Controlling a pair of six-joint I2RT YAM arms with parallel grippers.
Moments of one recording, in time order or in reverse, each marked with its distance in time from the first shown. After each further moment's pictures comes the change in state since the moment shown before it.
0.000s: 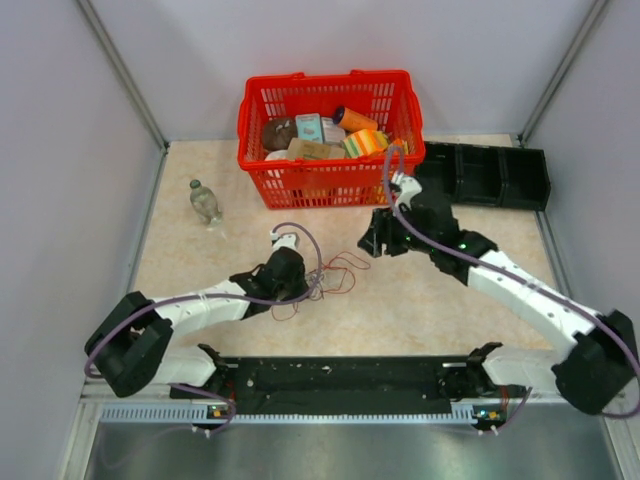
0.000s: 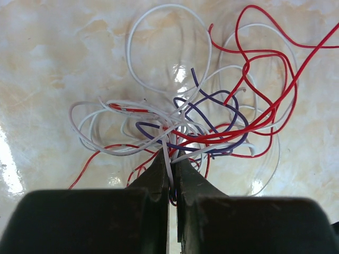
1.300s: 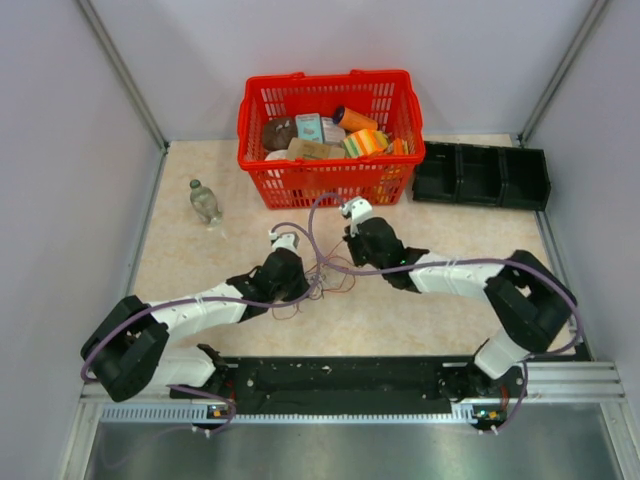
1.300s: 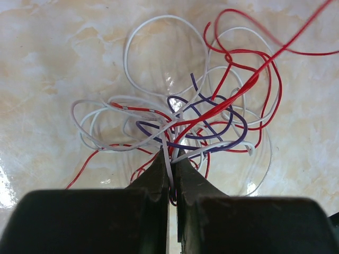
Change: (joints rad) left arm 0.003 -0.035 -0.031 0.064 0.030 0.020; right arm 0.181 0.519 -0.148 0.569 0.349 -0.347
